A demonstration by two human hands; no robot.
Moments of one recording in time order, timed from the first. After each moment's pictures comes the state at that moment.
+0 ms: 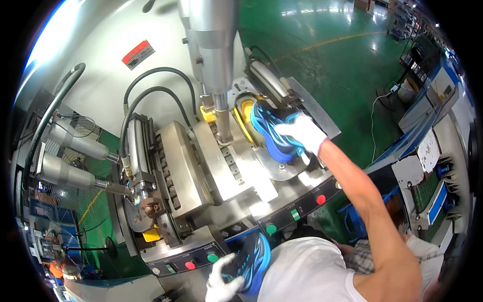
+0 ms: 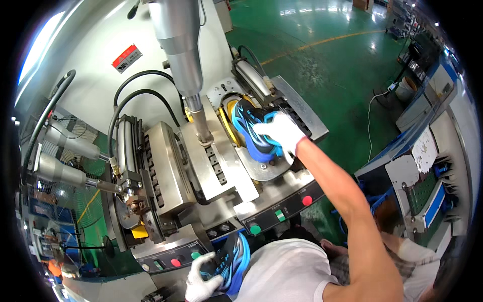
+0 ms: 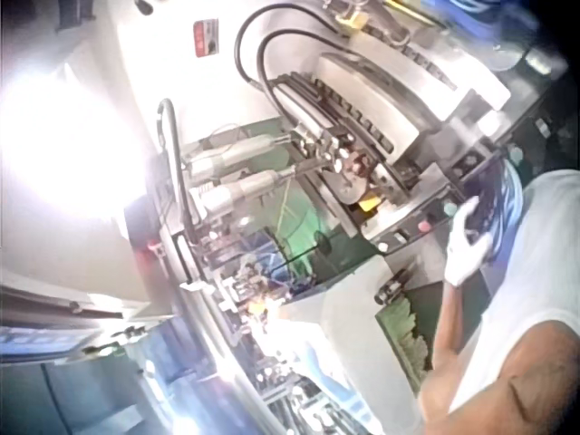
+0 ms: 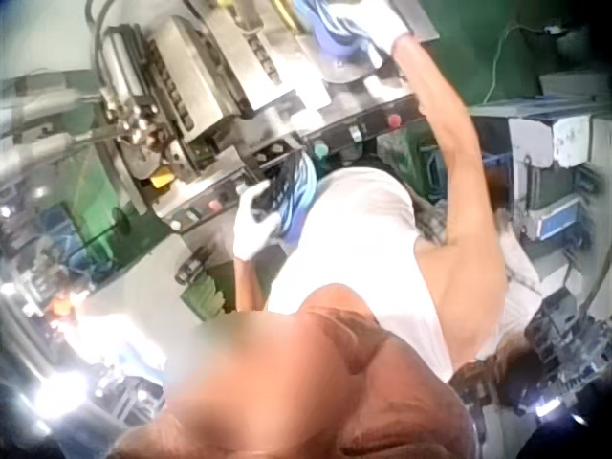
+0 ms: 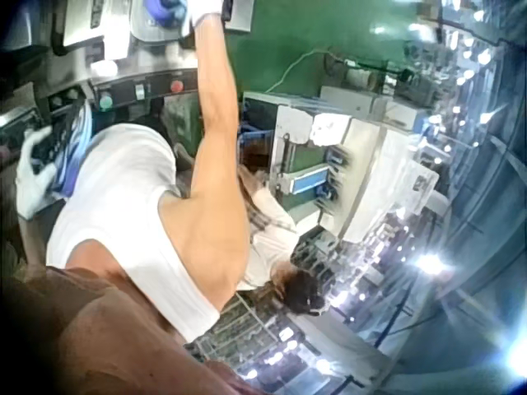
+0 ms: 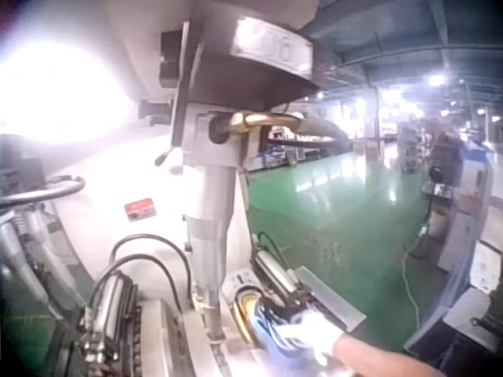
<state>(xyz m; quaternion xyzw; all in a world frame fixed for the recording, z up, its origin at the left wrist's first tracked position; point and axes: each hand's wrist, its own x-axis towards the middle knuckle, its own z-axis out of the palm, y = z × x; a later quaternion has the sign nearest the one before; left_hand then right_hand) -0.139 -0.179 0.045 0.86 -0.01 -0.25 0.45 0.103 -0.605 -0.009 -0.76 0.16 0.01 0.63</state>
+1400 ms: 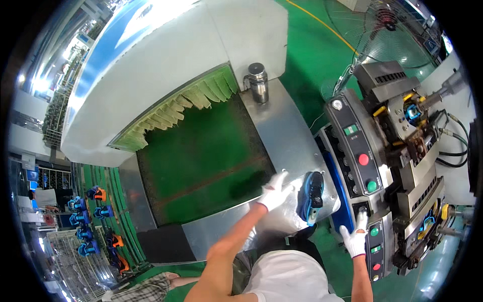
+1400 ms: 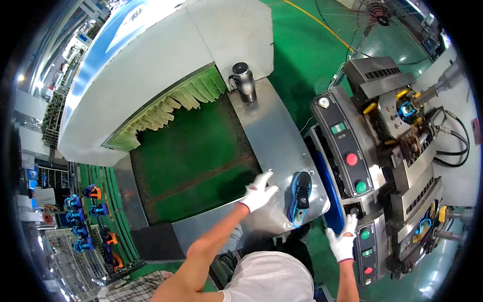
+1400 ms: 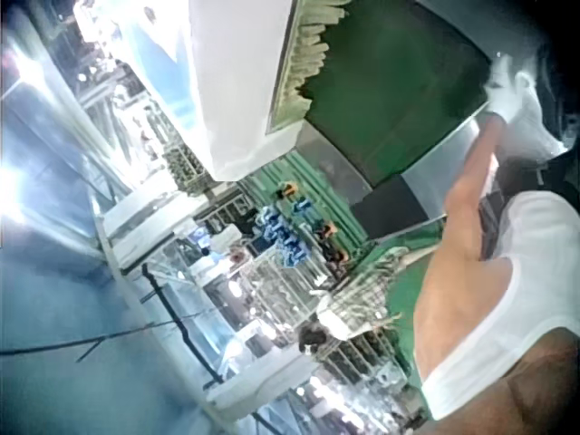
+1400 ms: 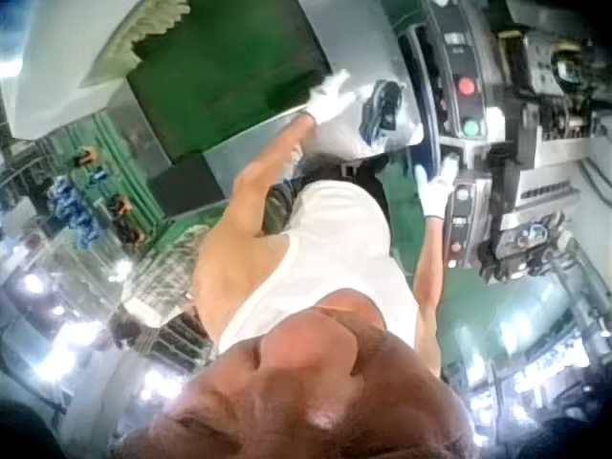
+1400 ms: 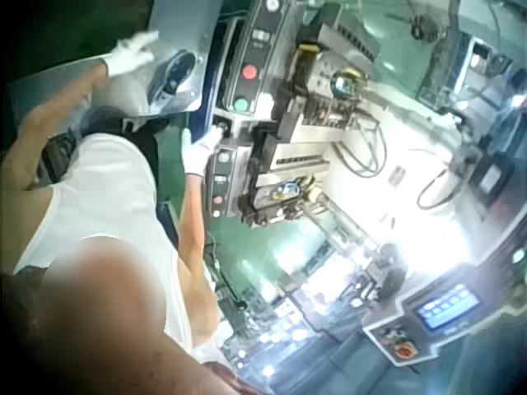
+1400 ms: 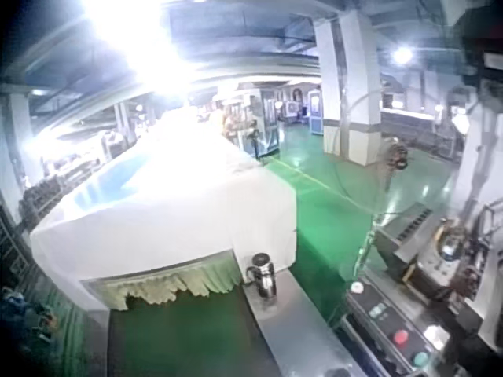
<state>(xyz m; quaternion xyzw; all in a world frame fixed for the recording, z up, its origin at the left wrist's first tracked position) -0.434 -0.044 -0.247 0.78 0.40 0.10 0.46 -0.181 -0.361 -0.171 -0.89 -0.39 0.18 0.14</state>
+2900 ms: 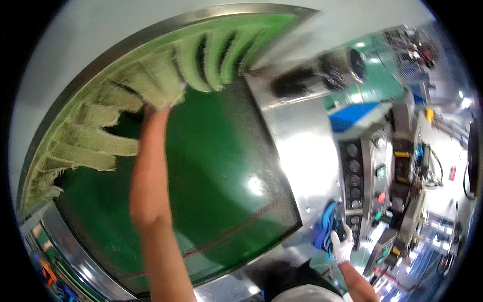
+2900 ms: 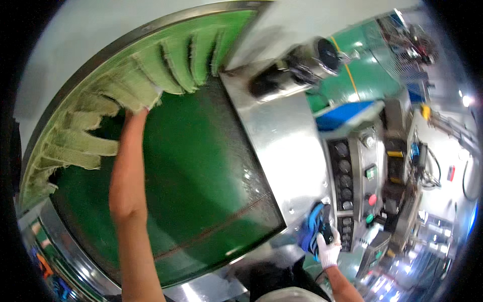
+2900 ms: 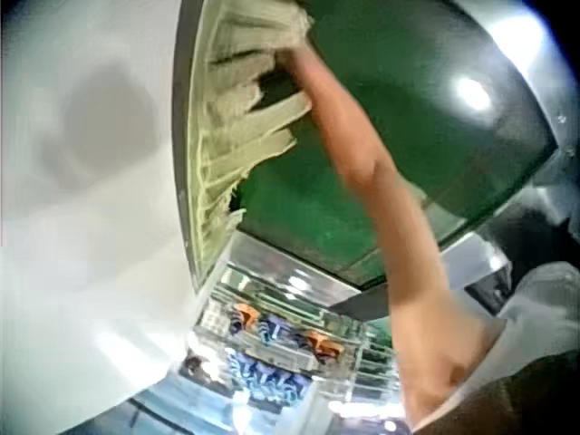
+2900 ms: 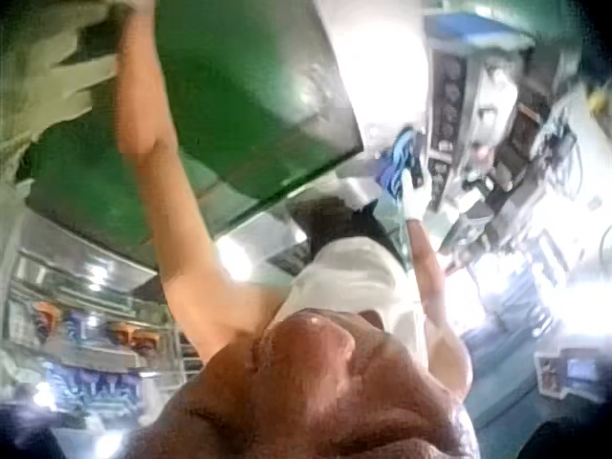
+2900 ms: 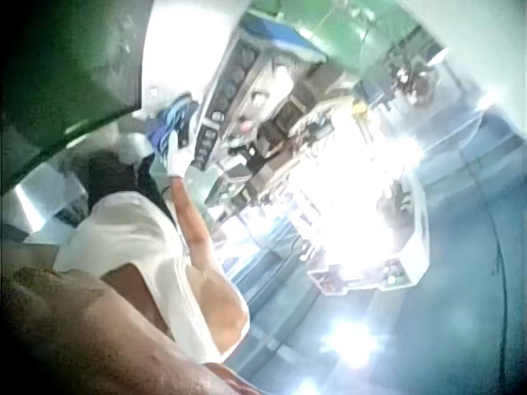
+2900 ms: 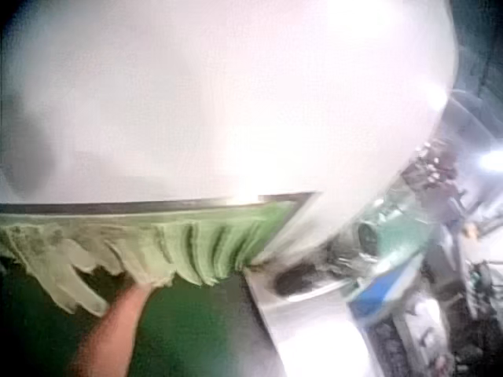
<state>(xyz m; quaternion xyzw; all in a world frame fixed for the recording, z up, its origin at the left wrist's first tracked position) -0.572 0.523 -0.456 0.79 0.58 0.15 0.09 -0.290 -0.185 -0.257 -0.97 -0.17 0.13 0.13</state>
